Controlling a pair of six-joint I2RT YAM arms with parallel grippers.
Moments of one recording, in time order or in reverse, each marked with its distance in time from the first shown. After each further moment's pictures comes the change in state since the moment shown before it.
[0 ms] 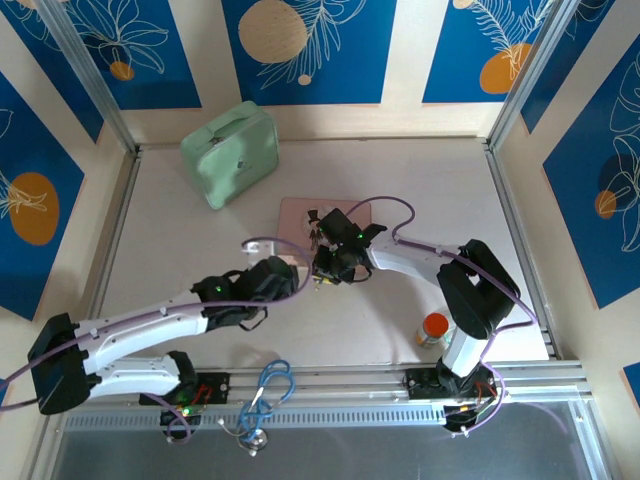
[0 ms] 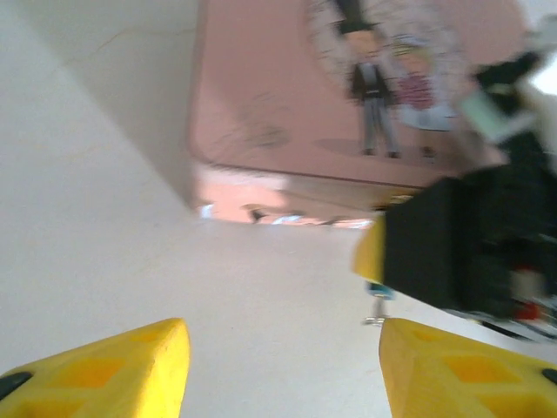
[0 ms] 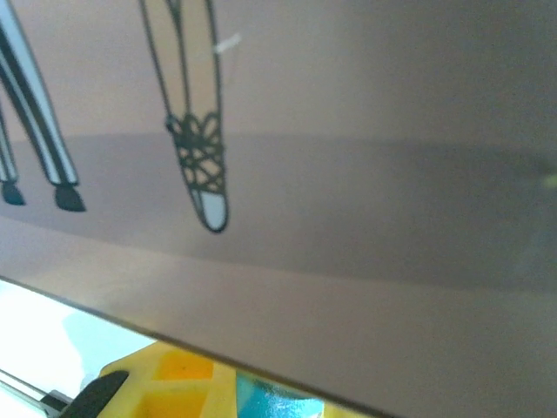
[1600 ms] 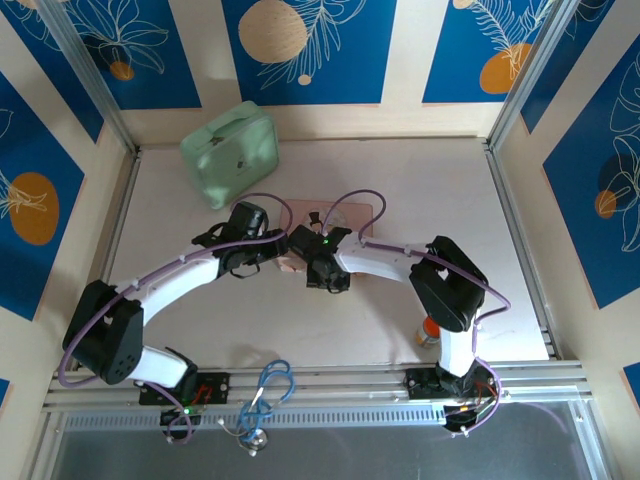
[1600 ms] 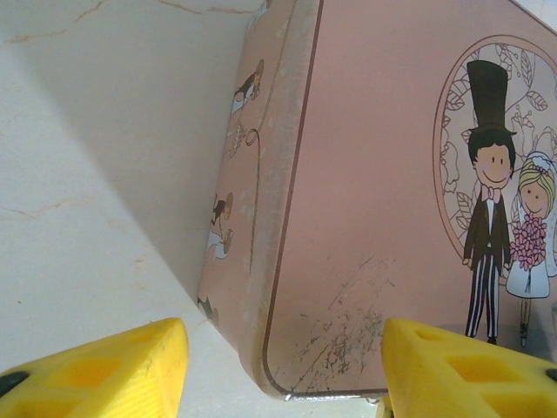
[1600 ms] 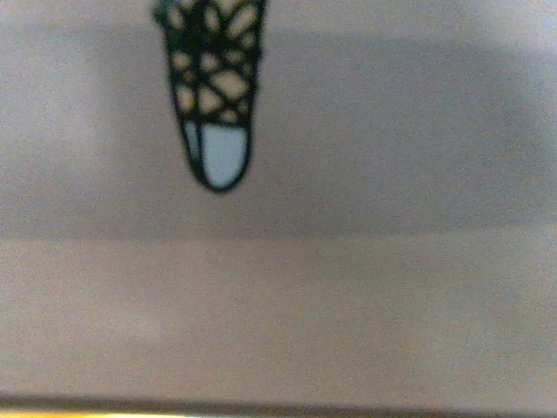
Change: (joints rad) left arm 0.462 0.289 0.123 0.153 0.503 0.130; right arm 0.157 0.151 0.204 -0.328 0.414 -0.037
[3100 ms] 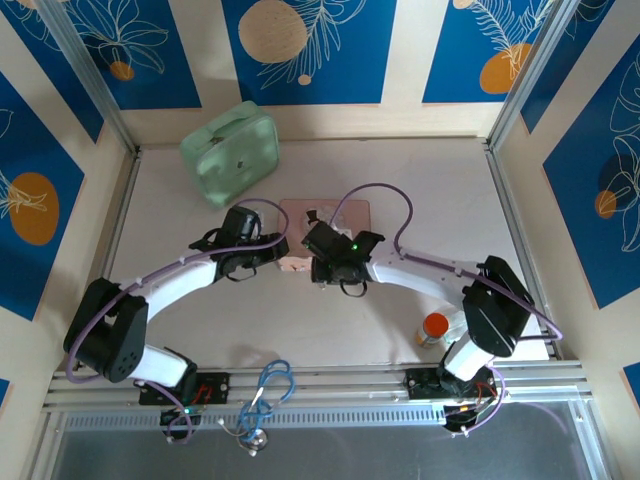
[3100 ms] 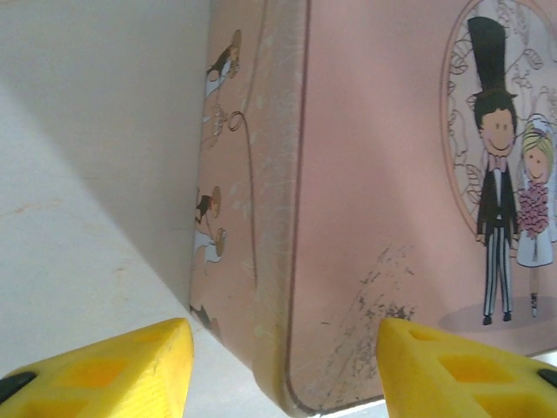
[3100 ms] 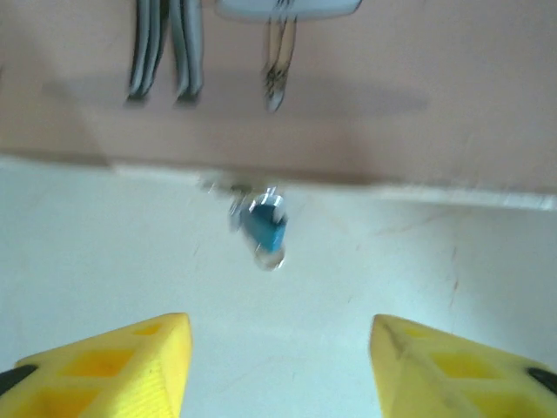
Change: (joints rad) left arm 0.053 0.007 -0.092 0.145 0.130 0.039; right arm 0.018 -0.281 -0.145 0.093 0.026 -0.099
